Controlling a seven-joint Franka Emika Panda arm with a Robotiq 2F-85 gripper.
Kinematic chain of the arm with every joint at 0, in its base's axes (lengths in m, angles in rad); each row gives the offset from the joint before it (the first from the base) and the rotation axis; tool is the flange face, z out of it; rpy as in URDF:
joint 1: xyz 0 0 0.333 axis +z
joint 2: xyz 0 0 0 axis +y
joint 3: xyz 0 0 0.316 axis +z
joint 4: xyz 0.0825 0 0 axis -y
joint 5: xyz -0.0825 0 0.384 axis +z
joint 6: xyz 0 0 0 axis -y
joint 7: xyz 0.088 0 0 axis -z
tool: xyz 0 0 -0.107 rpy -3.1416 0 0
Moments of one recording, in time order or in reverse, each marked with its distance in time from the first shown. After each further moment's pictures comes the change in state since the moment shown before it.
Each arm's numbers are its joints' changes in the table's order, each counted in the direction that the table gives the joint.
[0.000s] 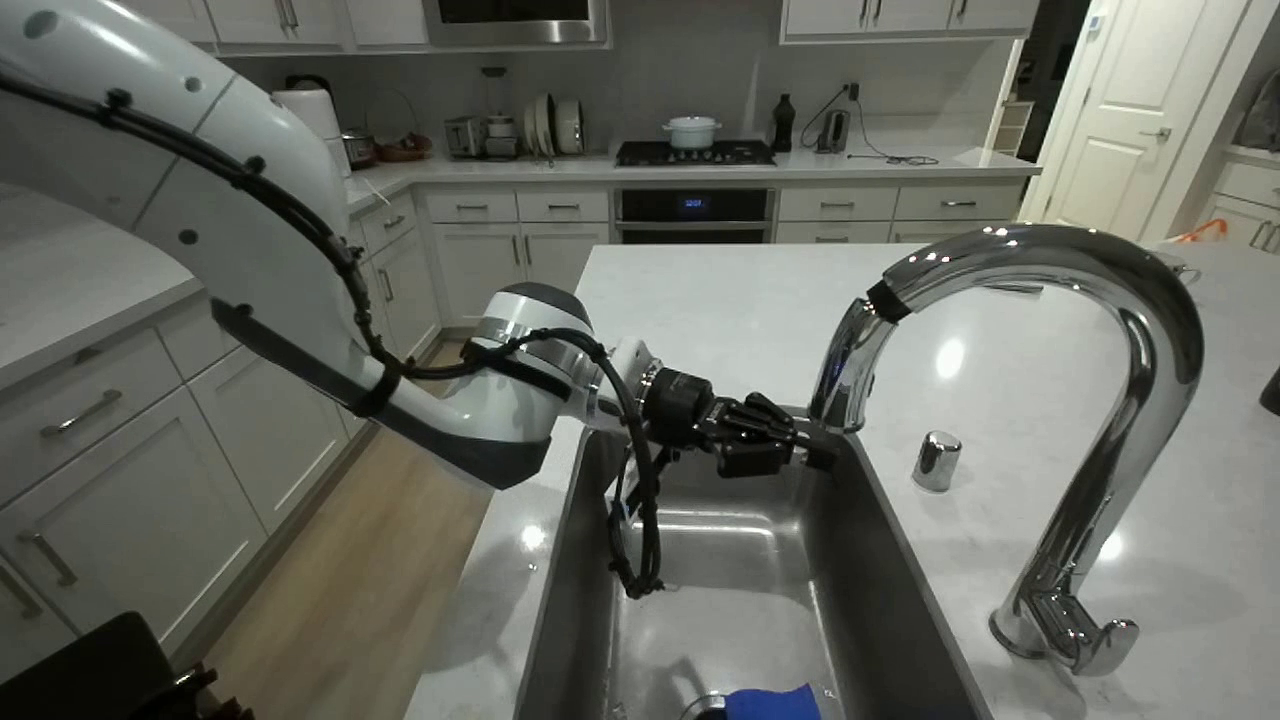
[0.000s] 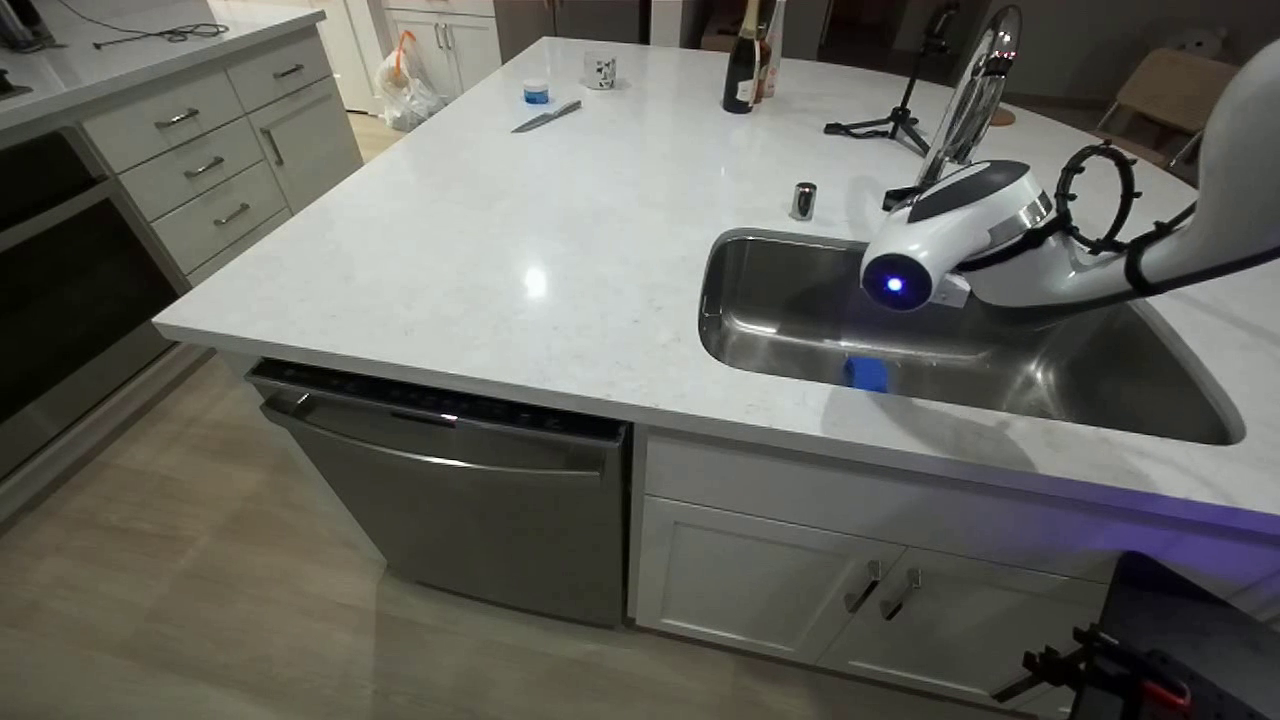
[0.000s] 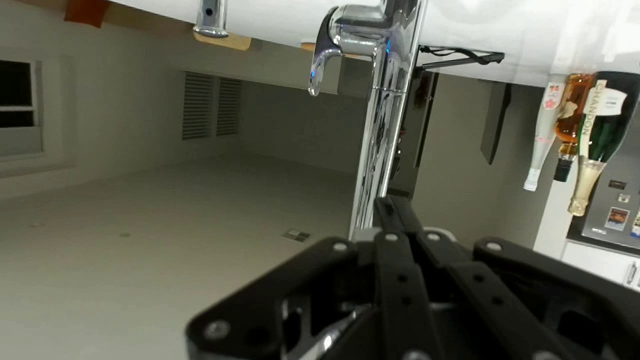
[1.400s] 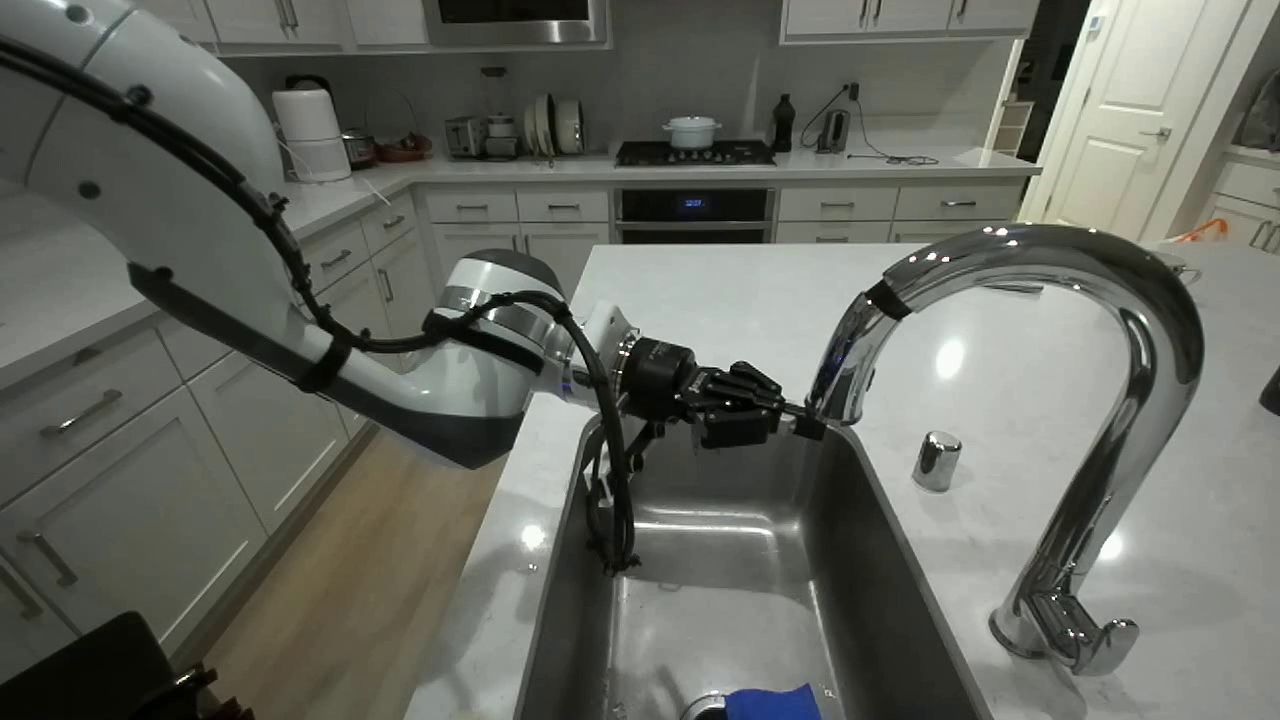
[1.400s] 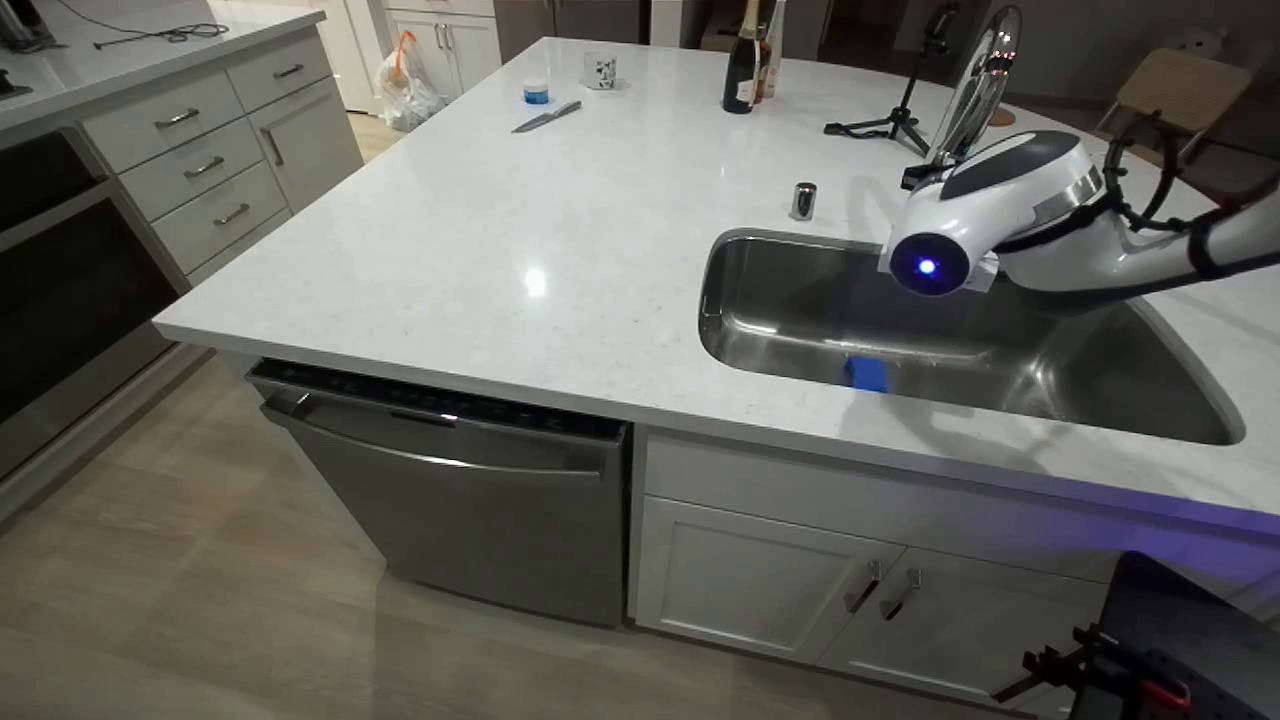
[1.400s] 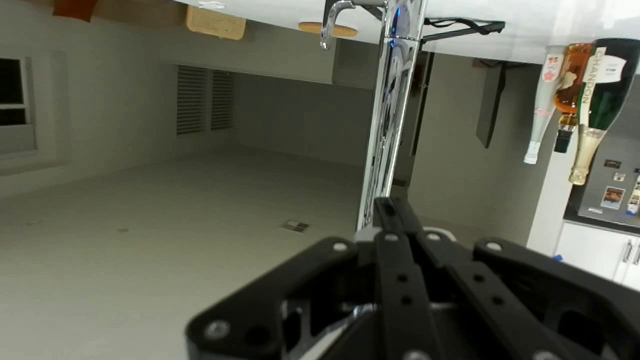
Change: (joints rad) arm -0.008 -0.124 0.021 -0.088 -0.030 -0.005 -0.006
